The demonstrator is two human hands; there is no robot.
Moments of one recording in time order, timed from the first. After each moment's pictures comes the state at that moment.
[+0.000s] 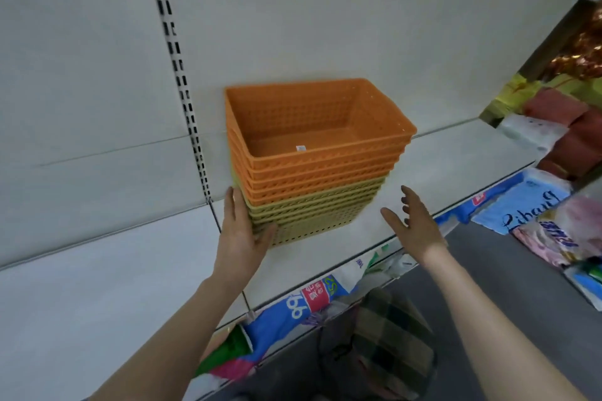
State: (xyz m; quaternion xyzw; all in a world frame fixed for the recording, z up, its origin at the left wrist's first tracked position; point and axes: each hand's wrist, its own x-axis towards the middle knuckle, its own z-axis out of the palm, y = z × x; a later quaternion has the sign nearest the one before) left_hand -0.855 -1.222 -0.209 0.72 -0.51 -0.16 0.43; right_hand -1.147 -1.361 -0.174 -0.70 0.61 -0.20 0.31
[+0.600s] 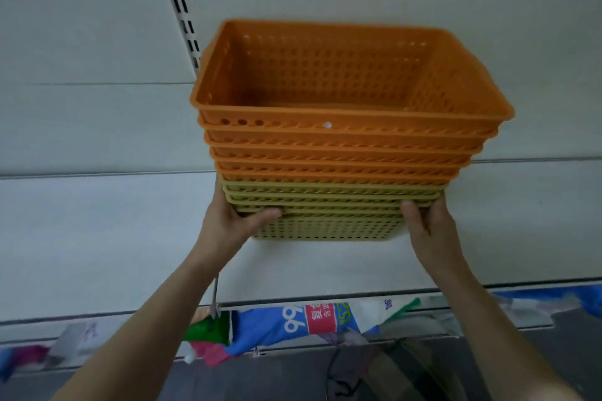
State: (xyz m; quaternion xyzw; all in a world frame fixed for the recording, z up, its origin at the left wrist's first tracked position) left_hand -0.885 -1.255 -0.238 0.71 -0.33 -0.20 0.59; right_hand -1.114 -1.468 -0.250 -0.78 0.34 -0.30 0.44
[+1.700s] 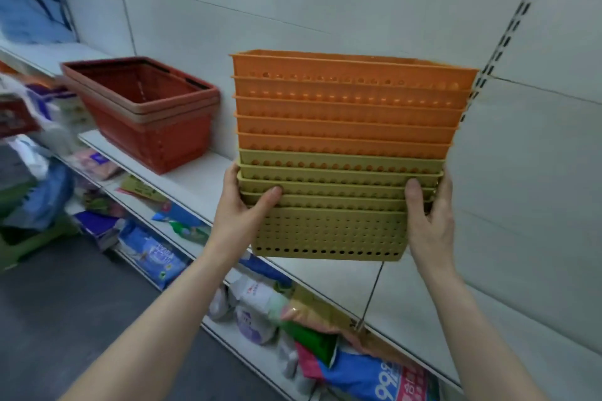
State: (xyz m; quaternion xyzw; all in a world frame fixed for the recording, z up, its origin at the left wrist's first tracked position) left_hand -0.923 -0.937 -0.049 0.68 -0.12 0.09 0.72; right_hand -0.974 -1.197 -0.035 -0.80 0.06 -0.36 0.48
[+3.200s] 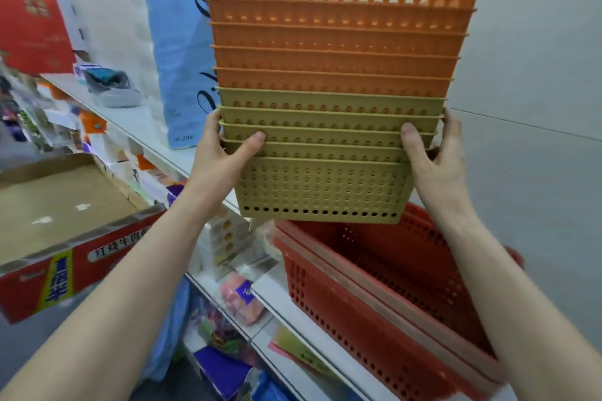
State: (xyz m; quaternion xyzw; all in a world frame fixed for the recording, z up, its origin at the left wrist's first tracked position) left_hand -0.322 -0.300 0.060 0.69 -0.12 0.25 0.67; right_hand -0.329 -0.585 0.075 -0.76 -0.10 -0.36 0.53
